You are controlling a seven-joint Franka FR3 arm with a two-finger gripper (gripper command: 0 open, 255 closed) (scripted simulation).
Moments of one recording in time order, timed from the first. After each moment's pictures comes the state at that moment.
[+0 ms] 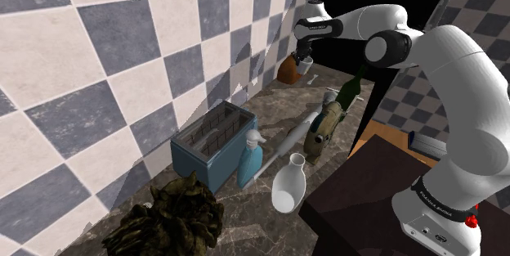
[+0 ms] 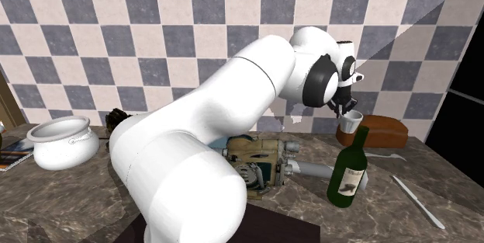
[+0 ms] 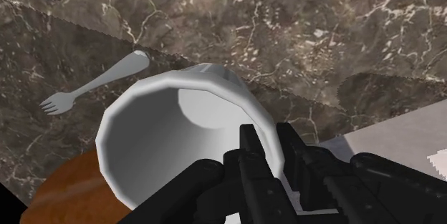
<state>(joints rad) -0.40 1.10 0.08 -0.82 -0.20 2.11 -0.10</state>
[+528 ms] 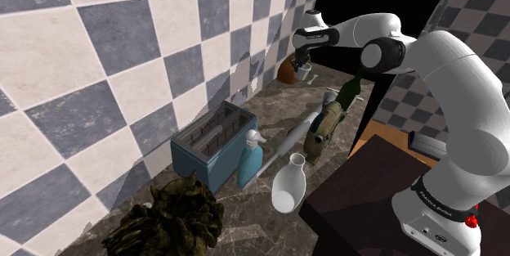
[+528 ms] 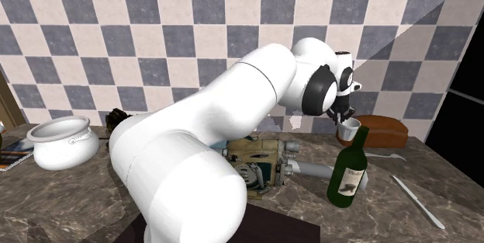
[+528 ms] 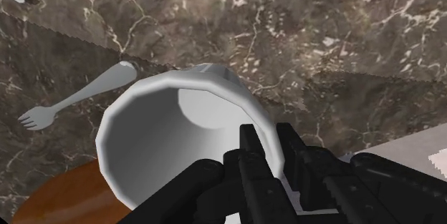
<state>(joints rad) -0.39 1.17 0.08 -0.80 -0.21 2.16 -0.10</state>
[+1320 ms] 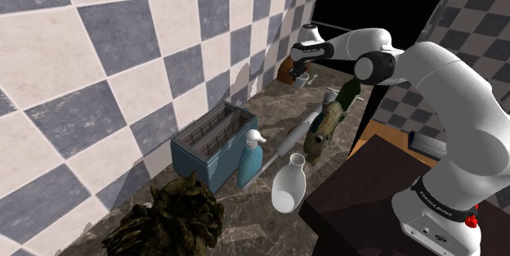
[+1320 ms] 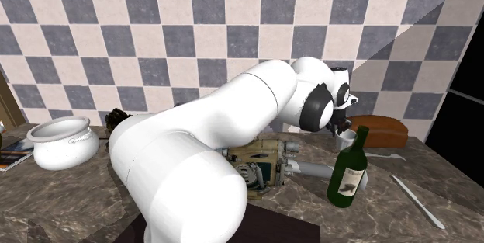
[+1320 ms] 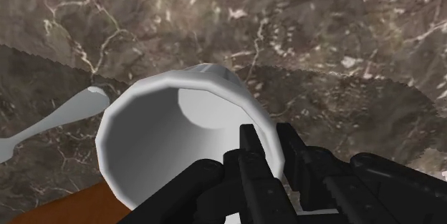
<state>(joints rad) -0.39 1.30 0.07 -0.72 -0.21 2.21 -0.09</state>
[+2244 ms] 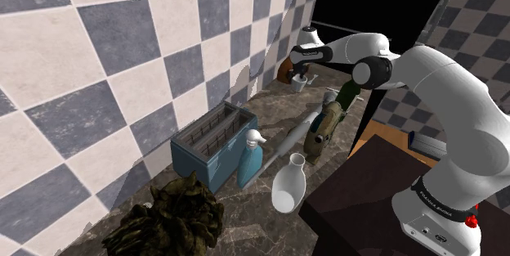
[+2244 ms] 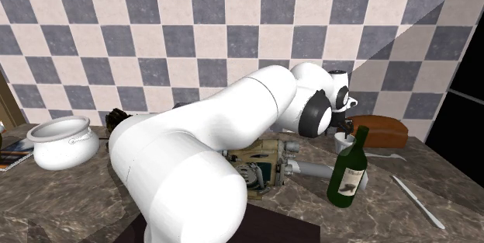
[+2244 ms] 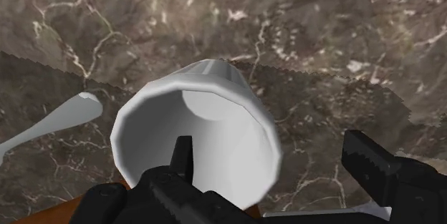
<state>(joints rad) -0.39 1.35 0.07 -0.66 -0.21 2.21 -0.10</state>
